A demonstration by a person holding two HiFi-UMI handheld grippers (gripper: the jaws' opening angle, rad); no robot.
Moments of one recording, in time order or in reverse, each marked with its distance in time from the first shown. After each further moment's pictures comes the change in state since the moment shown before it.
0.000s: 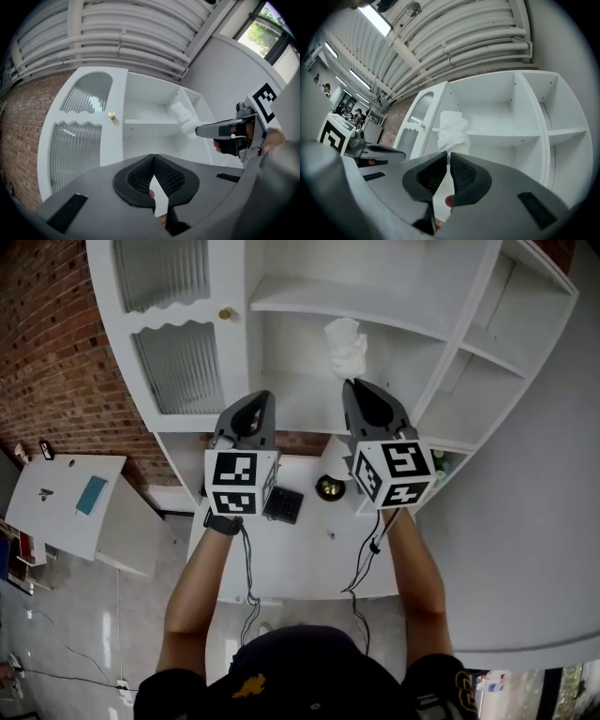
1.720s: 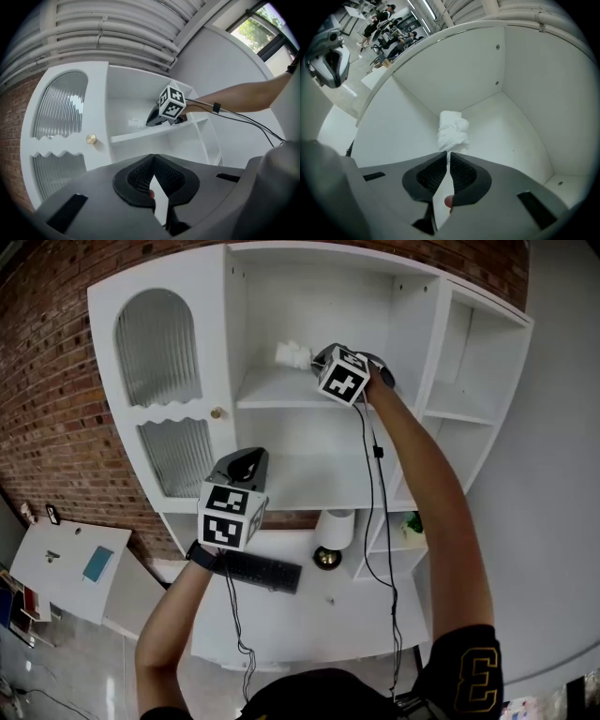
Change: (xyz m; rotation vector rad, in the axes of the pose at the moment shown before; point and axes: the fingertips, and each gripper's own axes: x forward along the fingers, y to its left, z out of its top) left arm 0.039 0.002 0.057 0.117 0.125 -0.145; right arm 0.221 -0.106 0.065 -0.939 0.416 0.223
